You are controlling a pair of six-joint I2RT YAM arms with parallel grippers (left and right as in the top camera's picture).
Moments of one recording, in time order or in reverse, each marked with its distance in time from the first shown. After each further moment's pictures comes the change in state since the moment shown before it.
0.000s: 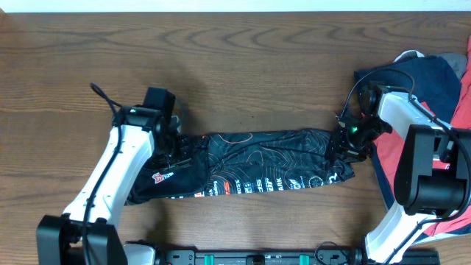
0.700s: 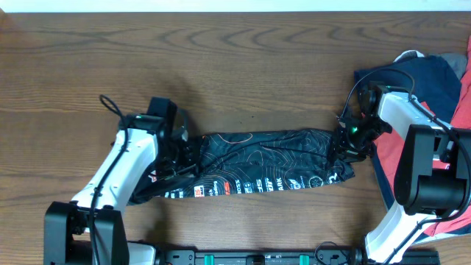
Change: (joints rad) left arm -0.014 0.042 -0.103 0.077 0.152 -0.010; right arm 0.000 0.000 0.000 0.000 0.015 0.000
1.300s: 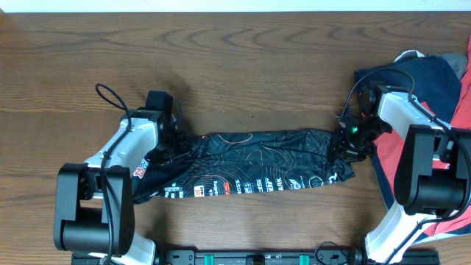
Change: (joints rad) left arm 0.079 0.183 0.001 0.254 -0.175 -0.013; right arm 0.000 0.000 0.000 -0.001 0.000 0.000
